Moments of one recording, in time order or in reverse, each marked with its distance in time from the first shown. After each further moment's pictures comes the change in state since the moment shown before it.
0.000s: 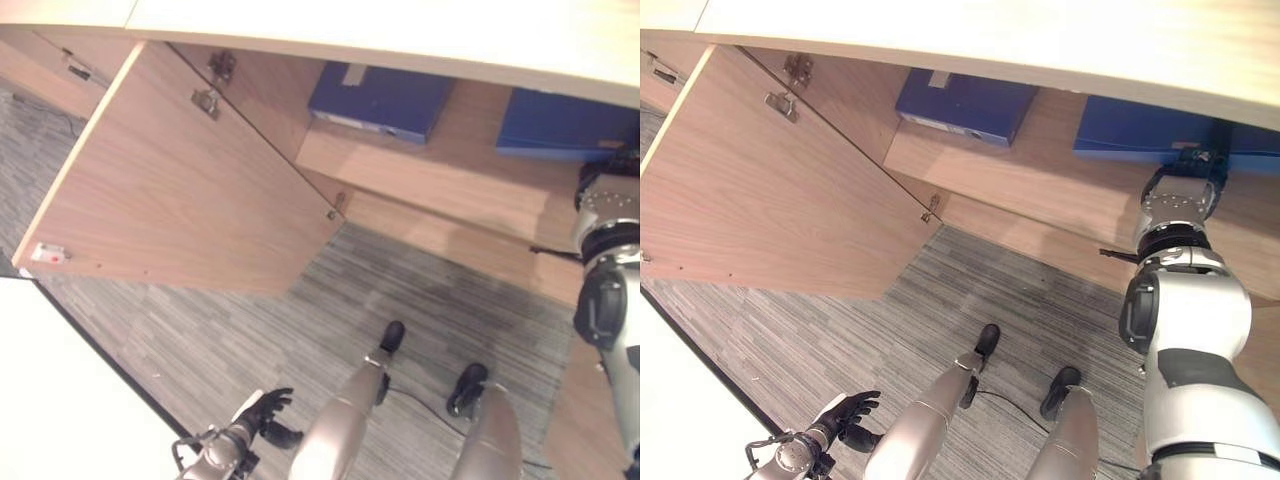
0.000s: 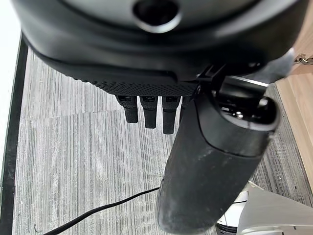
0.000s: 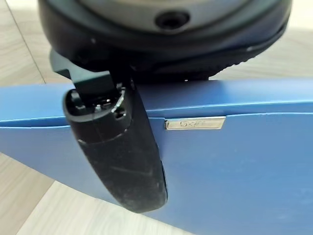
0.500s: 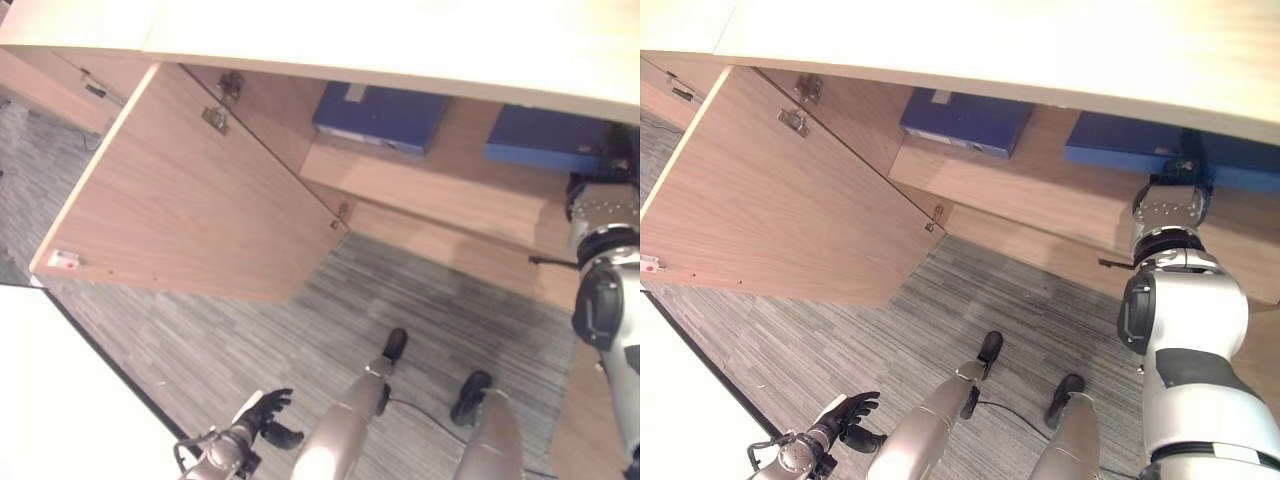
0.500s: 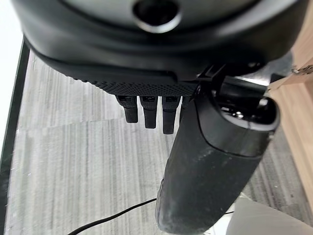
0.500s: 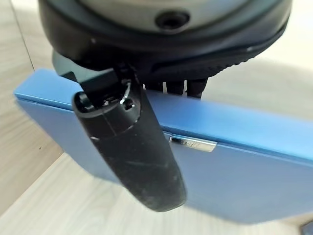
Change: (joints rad) left arm -0.008 -0.017 -0.011 0.019 0.007 0.000 0.043; right arm -0.003 0.025 0.032 0.085 -0.126 0.068 -0.079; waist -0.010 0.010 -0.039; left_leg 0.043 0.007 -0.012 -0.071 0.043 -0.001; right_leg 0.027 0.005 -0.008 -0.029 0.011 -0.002
